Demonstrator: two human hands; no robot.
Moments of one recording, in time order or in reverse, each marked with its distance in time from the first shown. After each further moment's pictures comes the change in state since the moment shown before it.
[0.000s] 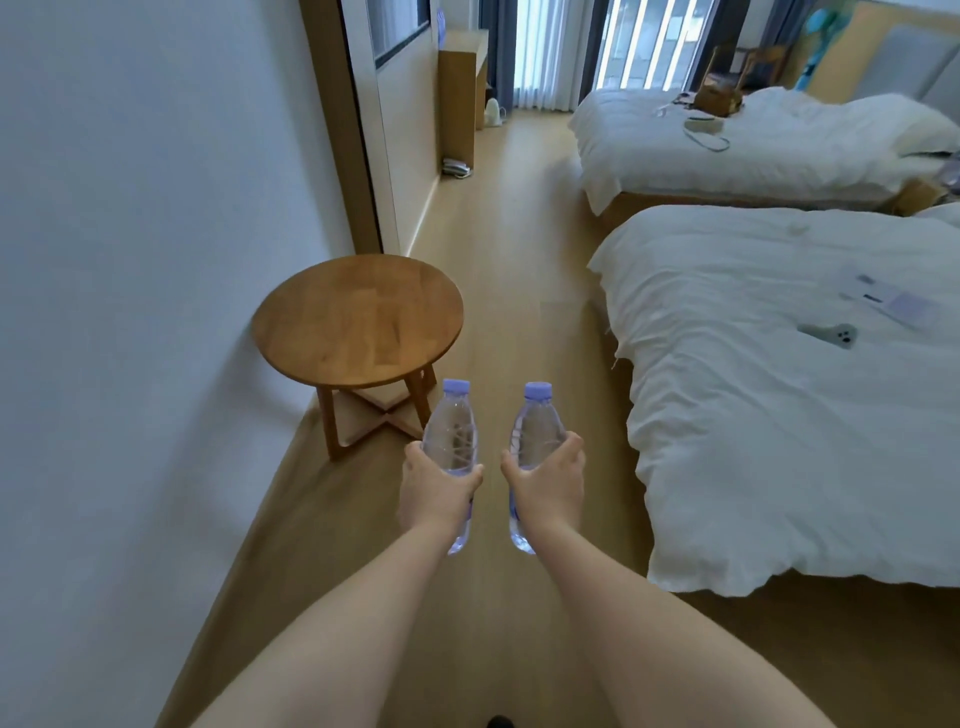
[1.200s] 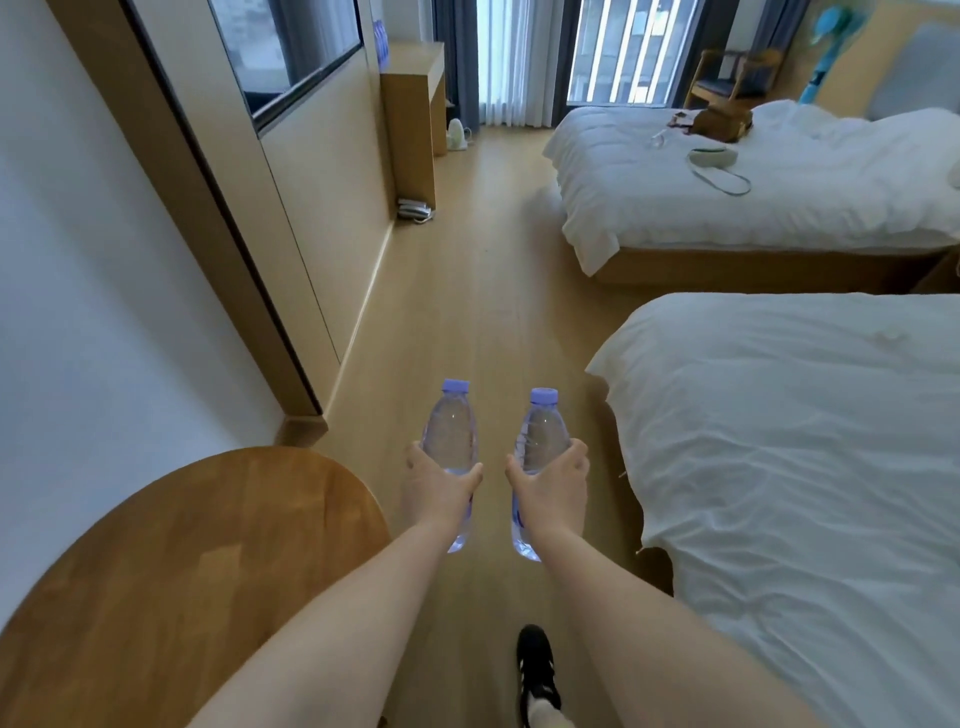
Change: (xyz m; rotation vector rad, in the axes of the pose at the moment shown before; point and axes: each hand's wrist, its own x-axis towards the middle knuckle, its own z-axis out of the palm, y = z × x) left_hand 0.635 0.335 0.273 0.075 -0.076 0.010; right_hand 0.706 -0.183 0.172 0.025 0.020 0.062
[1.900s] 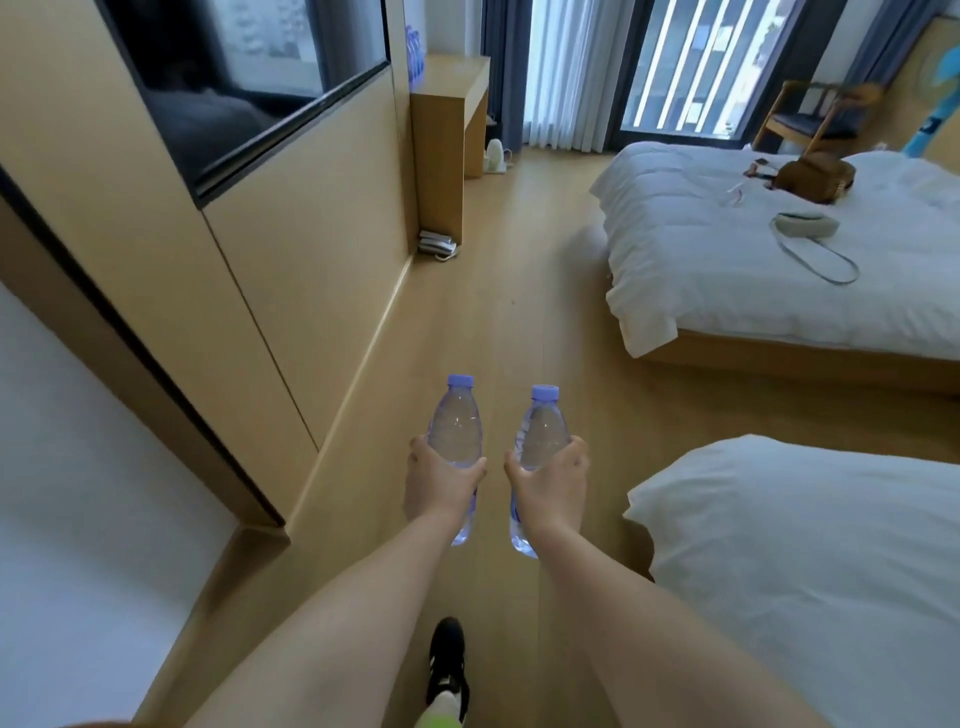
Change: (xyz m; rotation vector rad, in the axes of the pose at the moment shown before) left_hand 0.420 0.228 0.103 -0.042 0.084 -0.074; right_hand 0.445 -0.175 0.143 -0.027 -0.063 -0.031
